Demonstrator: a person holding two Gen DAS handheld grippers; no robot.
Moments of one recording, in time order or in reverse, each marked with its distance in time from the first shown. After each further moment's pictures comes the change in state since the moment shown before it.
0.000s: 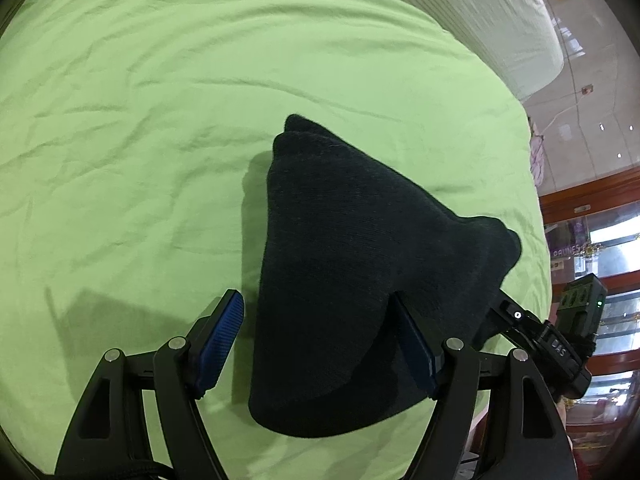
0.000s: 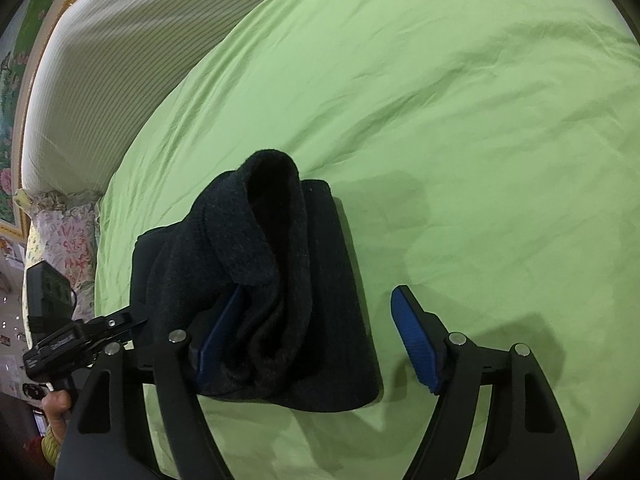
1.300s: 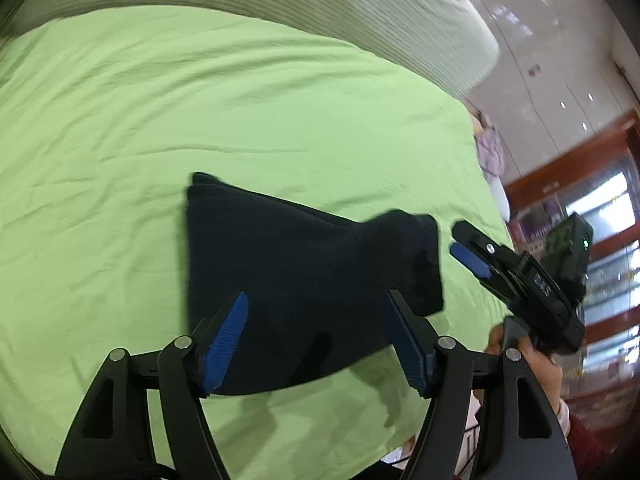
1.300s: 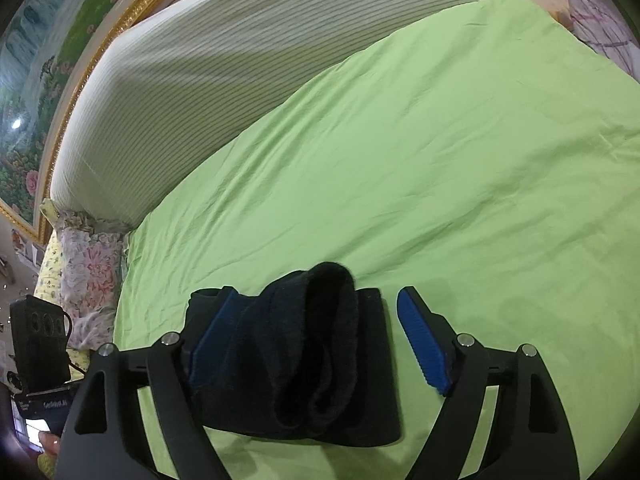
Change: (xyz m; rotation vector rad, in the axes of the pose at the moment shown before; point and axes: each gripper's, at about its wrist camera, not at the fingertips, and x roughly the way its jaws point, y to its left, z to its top) left arm -0.070 -0.056 -0.013 0.135 -0.102 -0.078; right arm -0.045 0.052 0.029 -0.095 -0.199 0.036
